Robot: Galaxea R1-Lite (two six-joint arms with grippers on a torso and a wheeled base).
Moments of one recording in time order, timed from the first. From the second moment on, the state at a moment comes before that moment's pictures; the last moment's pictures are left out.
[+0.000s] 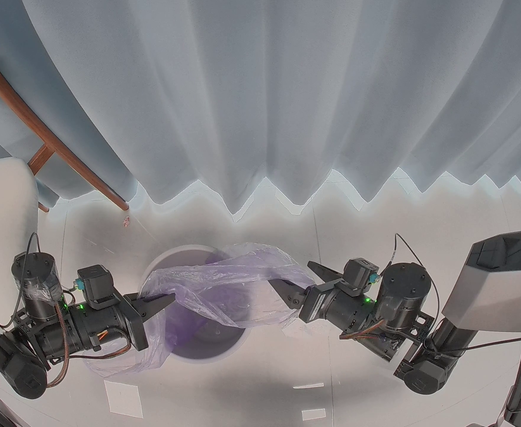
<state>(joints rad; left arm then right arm) -0.31 1.69 -0.18 -1.27 -0.44 -0.07 0.75 2.18 -0.56 -1.55 -0.04 0.42</state>
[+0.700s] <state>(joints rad) -0.33 1.69 -0.22 -1.31 -0.44 -0.06 0.71 2.25 -0.68 -1.55 -0.05 0.49</state>
